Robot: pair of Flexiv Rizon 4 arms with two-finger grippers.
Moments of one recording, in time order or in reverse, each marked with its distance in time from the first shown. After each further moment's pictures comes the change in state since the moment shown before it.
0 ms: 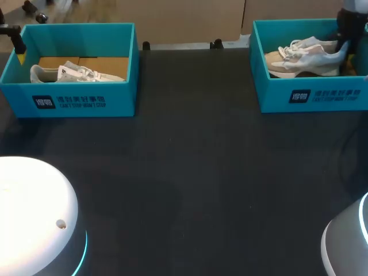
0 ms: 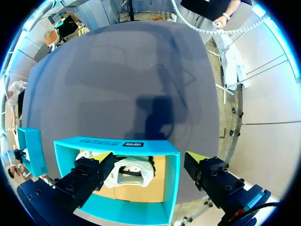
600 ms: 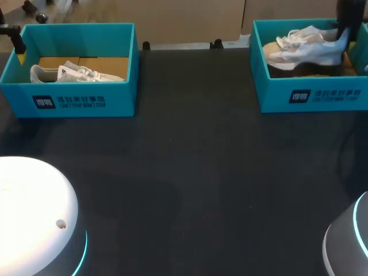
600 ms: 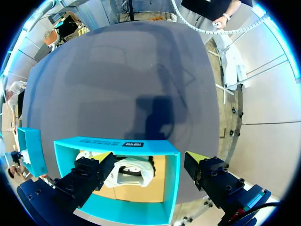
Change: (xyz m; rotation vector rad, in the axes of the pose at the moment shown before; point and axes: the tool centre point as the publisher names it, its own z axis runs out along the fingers) left arm 0.000 0.000 0.000 0.000 0.000 0.000; right arm 0.002 0.003 -0.053 0.009 -0.067 0.076
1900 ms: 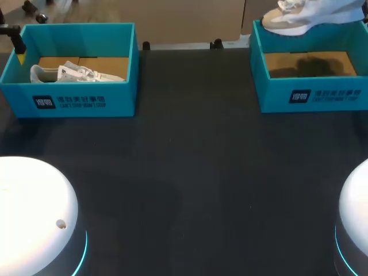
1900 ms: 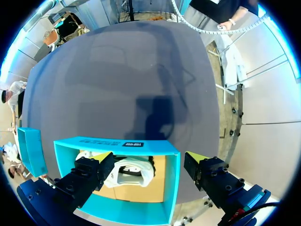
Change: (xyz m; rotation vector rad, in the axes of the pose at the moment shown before) left arm 0.000 0.000 0.000 0.000 0.000 0.000; right arm -0.012 -0.088 -0.214 0.036 -0.241 0.046
